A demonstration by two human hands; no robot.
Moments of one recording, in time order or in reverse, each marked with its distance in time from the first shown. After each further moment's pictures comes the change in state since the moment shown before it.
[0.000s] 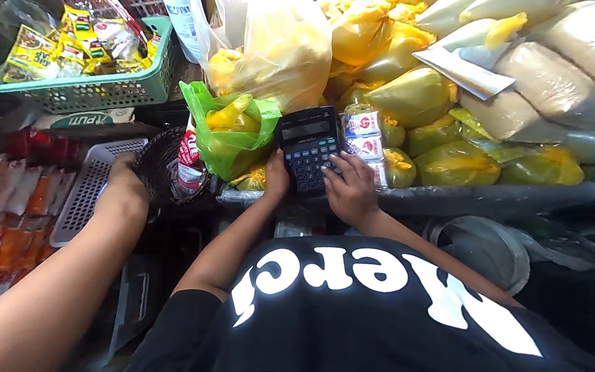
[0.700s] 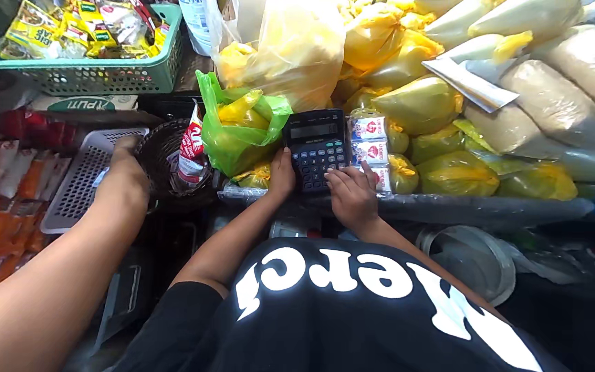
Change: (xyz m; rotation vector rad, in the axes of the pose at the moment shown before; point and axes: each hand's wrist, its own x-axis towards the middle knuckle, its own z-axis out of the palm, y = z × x) left_hand 0.005 -0.007 -0.002 0.011 -0.045 0.046; right_hand -0.004 -0.005 0.005 -0.014 0.061 -0.018
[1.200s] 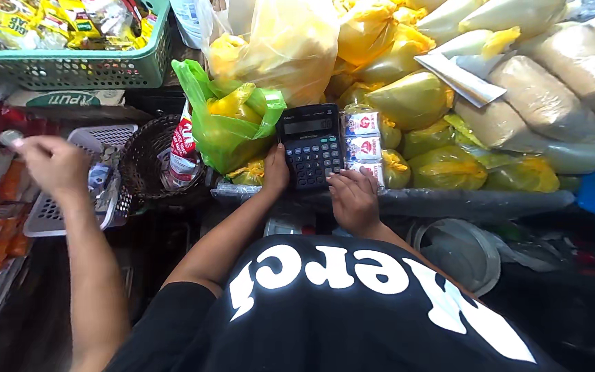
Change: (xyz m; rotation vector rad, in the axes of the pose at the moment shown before) left_hand -0.003 0.007 0.000 -0.027 0.000 -0.016; right_hand -0.019 0.002 -0.013 0.000 0.010 0.022
